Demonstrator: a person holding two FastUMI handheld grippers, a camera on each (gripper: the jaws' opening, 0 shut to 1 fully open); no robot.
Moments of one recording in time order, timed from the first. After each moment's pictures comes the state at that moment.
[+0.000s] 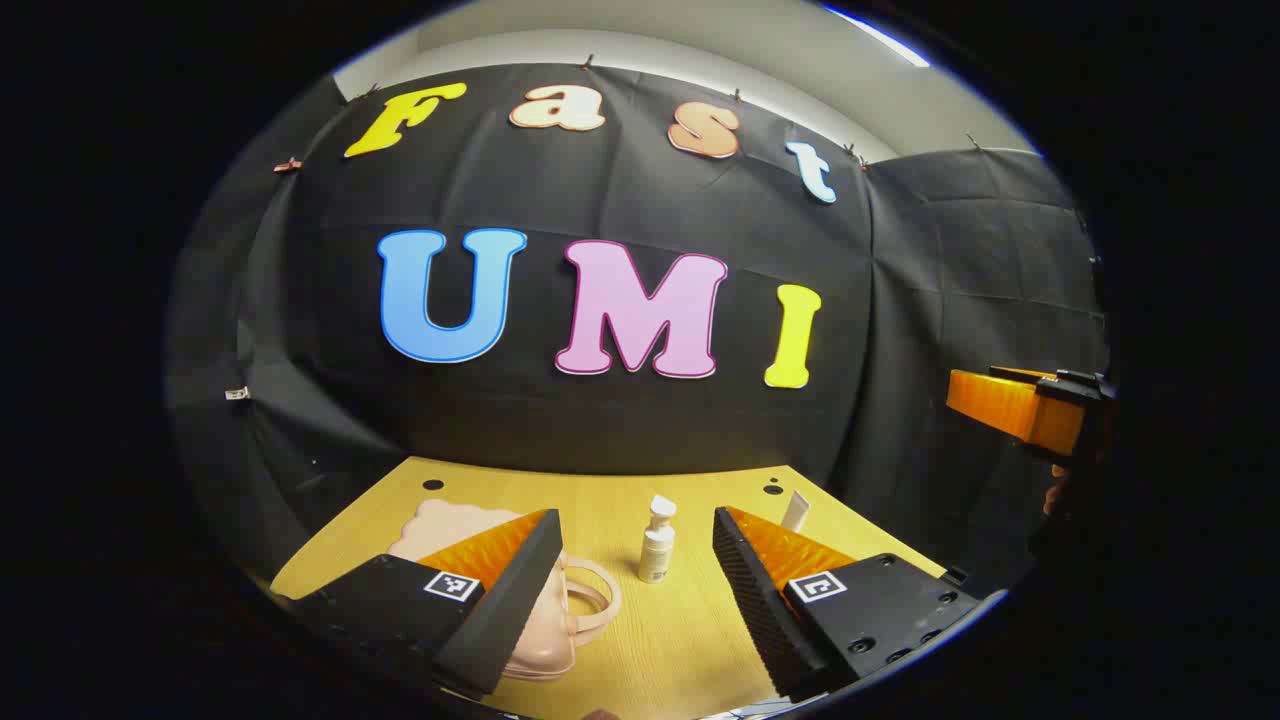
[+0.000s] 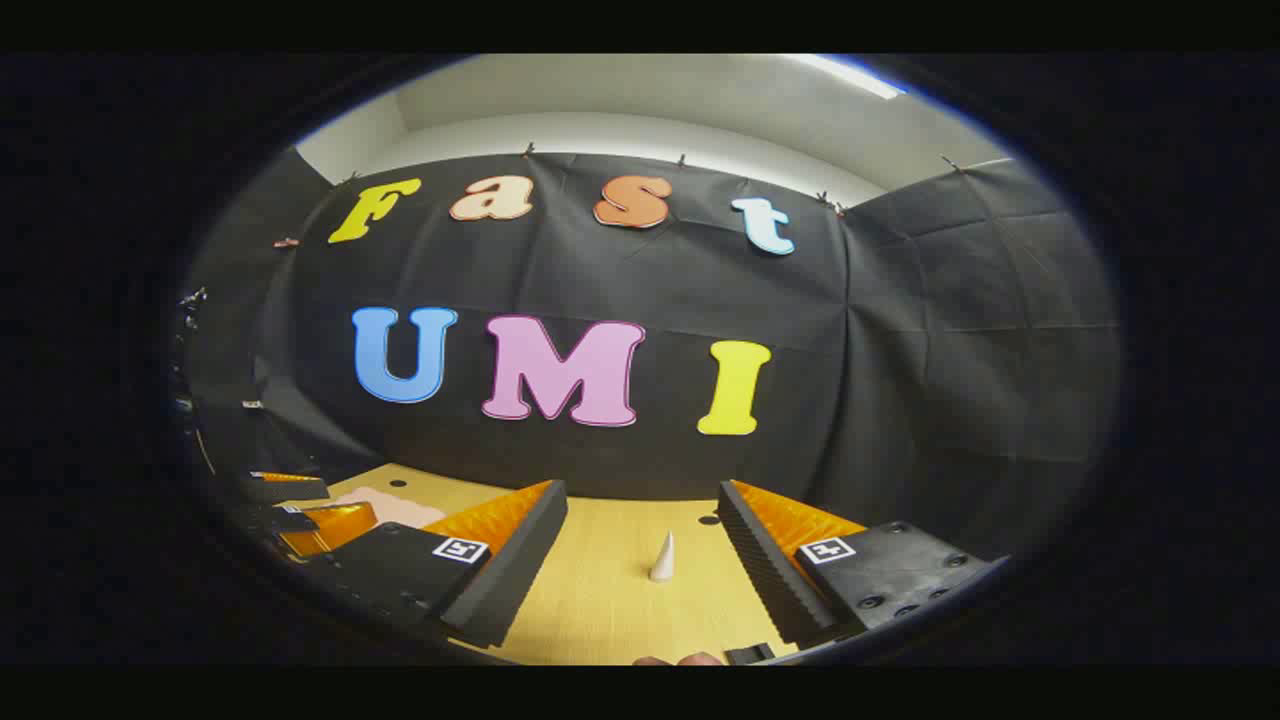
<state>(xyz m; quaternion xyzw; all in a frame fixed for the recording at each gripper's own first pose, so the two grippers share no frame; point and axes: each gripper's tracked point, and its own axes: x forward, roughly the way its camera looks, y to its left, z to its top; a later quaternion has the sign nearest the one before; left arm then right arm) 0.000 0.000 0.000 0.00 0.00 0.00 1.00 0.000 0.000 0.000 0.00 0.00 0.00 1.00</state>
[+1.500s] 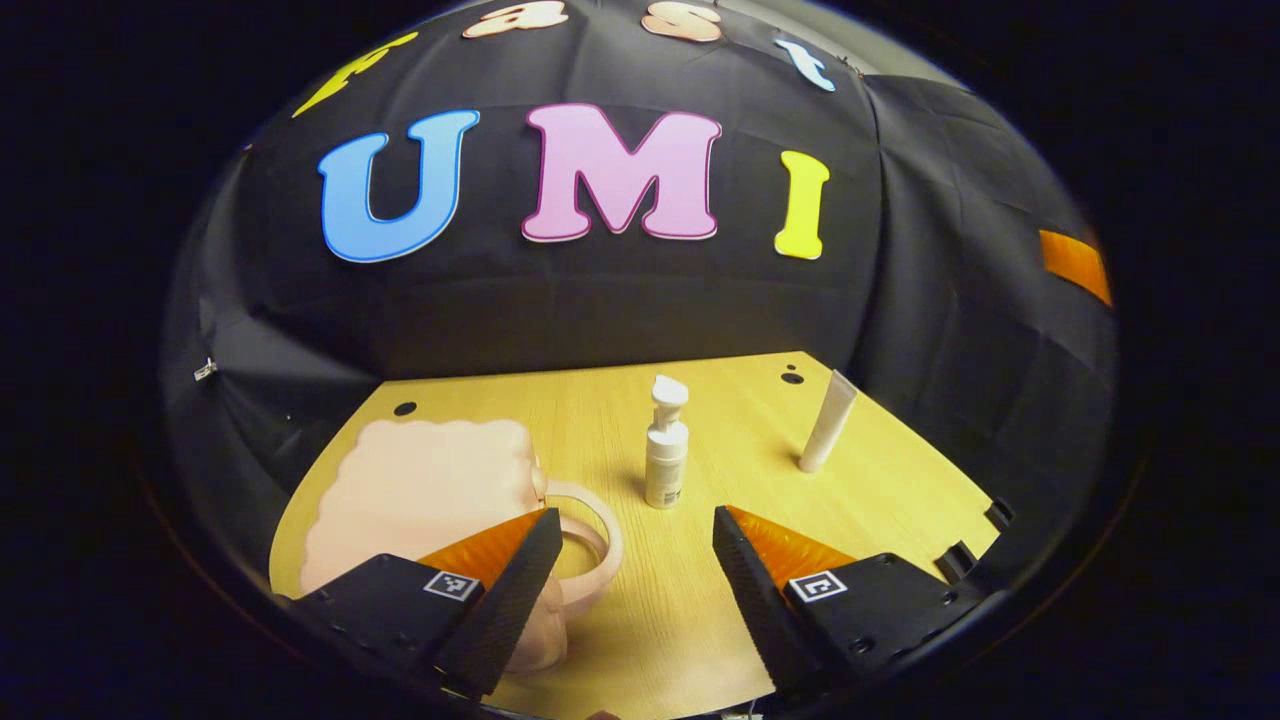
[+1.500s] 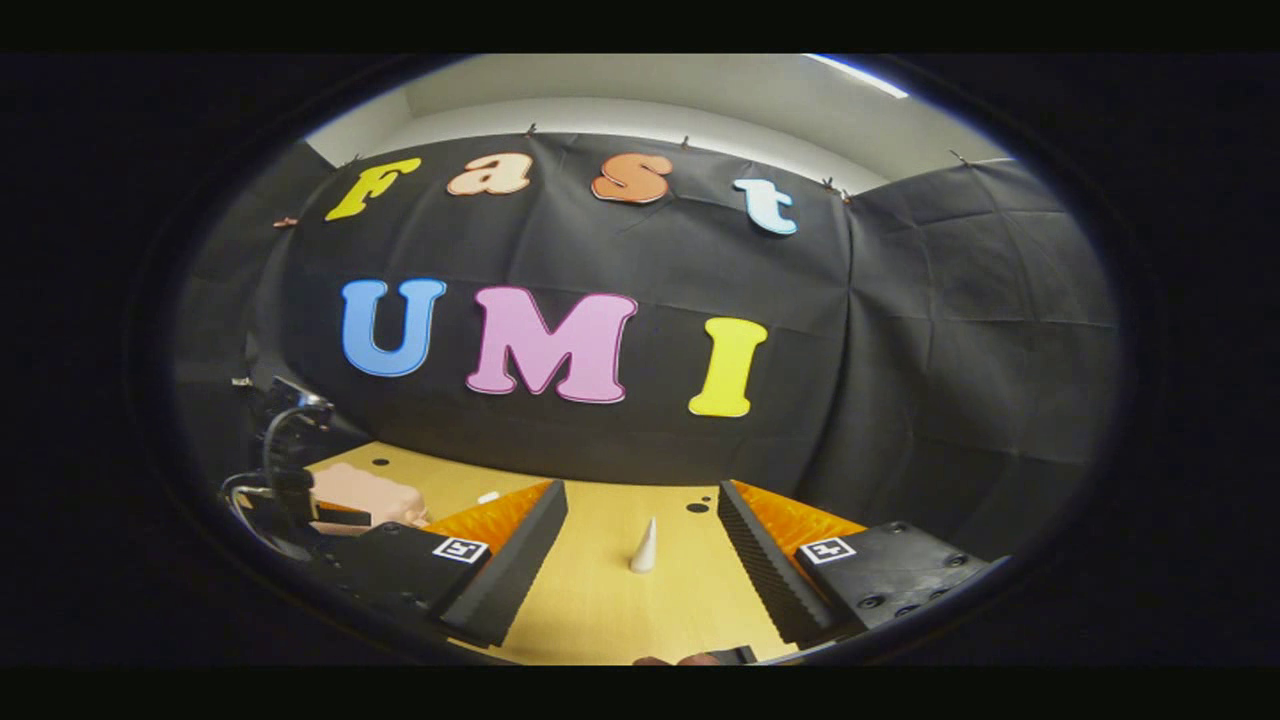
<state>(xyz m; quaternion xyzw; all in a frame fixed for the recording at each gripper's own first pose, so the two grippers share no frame) 0.104 0.000 -0.151 0.05 0.20 0.00 0.98 0.020 -0.030 -0.051 -0.02 0.04 0.00 1.00</state>
